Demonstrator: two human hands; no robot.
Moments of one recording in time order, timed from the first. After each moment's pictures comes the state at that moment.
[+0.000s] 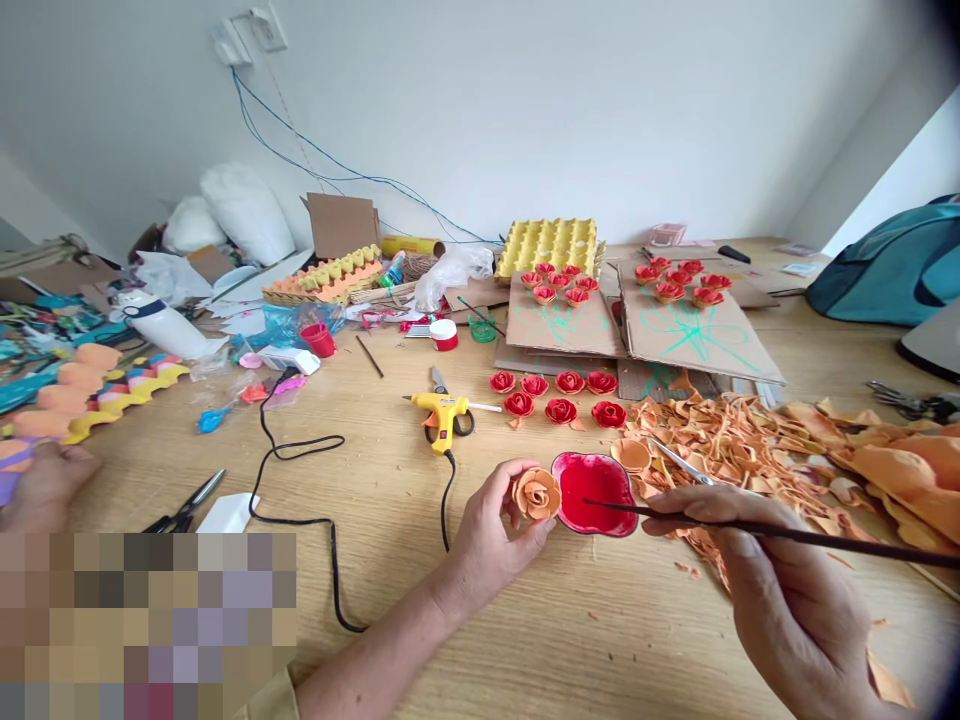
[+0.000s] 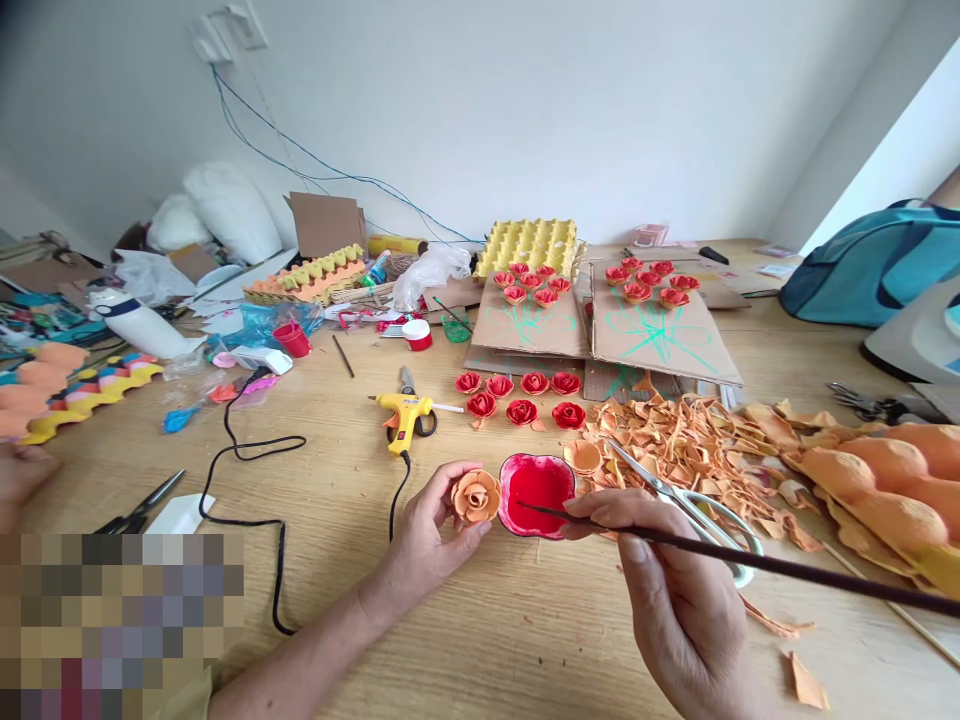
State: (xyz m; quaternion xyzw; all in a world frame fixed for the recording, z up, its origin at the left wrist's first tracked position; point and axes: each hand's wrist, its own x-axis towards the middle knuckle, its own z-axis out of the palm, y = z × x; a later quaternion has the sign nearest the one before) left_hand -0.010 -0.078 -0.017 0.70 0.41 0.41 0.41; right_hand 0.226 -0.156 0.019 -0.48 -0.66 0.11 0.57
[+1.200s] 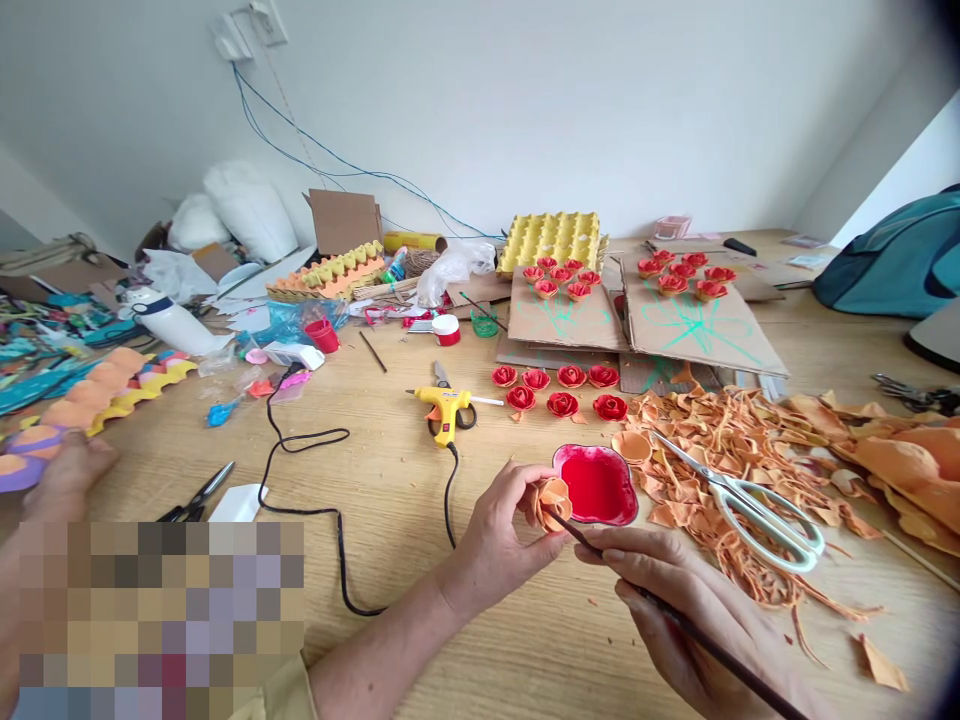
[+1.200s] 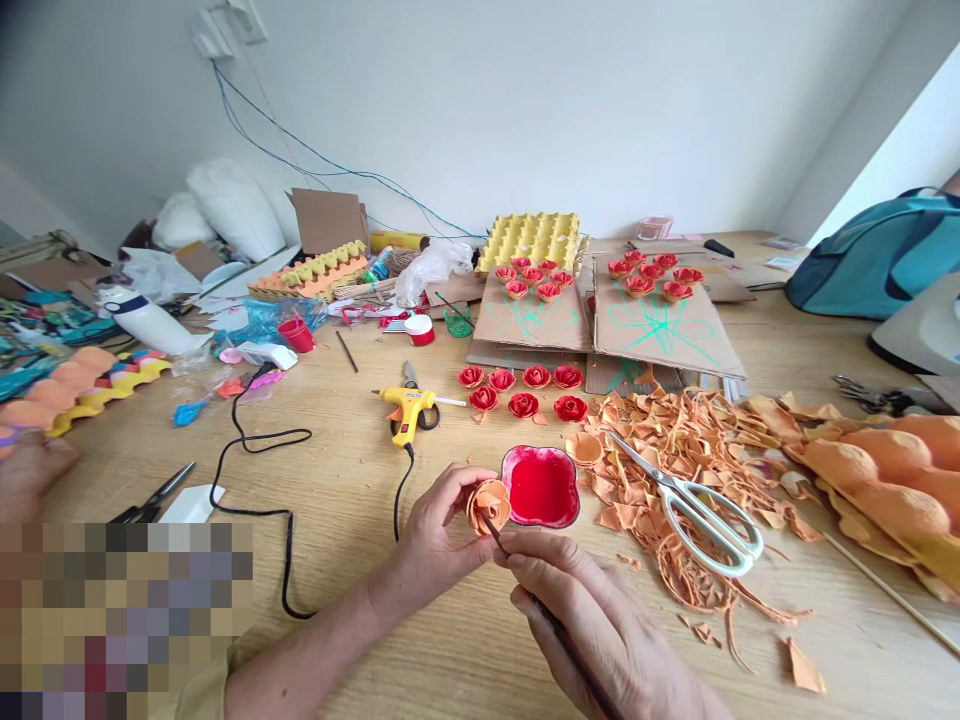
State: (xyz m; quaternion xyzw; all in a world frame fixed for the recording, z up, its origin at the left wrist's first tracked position) left_hand -0.010 -0.085 -0.014 0.77 0.35 0.39 0.37; right_hand 0.200 -0.173 0.010 -0.38 -0.82 0.10 0.41
